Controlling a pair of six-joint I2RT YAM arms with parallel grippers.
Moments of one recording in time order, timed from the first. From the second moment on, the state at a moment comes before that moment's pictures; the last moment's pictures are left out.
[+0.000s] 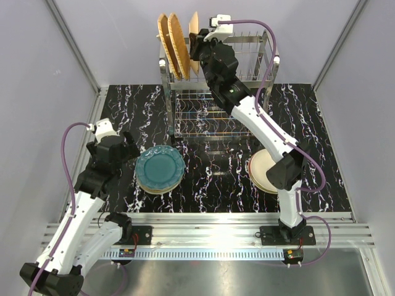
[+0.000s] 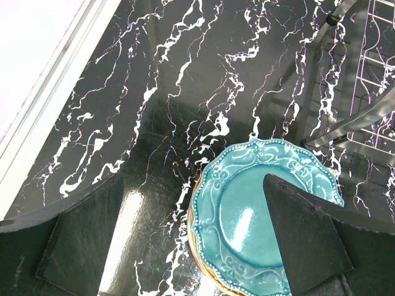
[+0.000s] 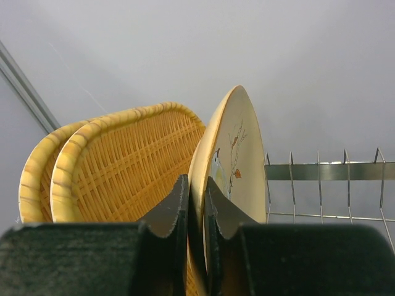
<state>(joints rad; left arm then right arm) -0.31 0.74 0.83 -0.63 -0.52 -0.42 0.69 2.03 2.24 0.12 0.40 0.18</state>
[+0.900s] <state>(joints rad) -0.31 0.74 0.83 -0.63 -0.51 -0.41 0.72 1.92 1.97 0.36 0.40 0.09</state>
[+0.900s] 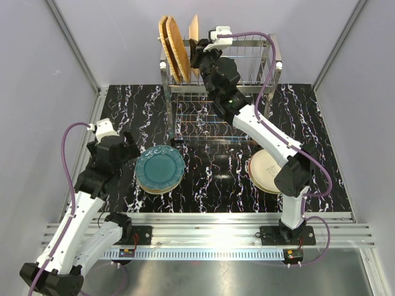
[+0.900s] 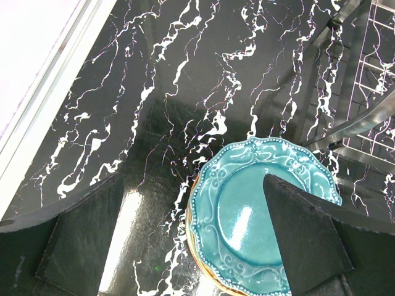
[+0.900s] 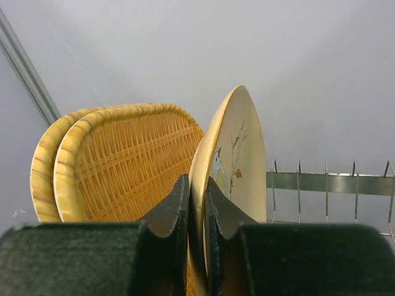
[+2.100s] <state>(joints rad) -0.31 0.75 0.83 -0.63 -0.50 -0.41 0.74 1.96 2.02 0.40 0.45 0.01</state>
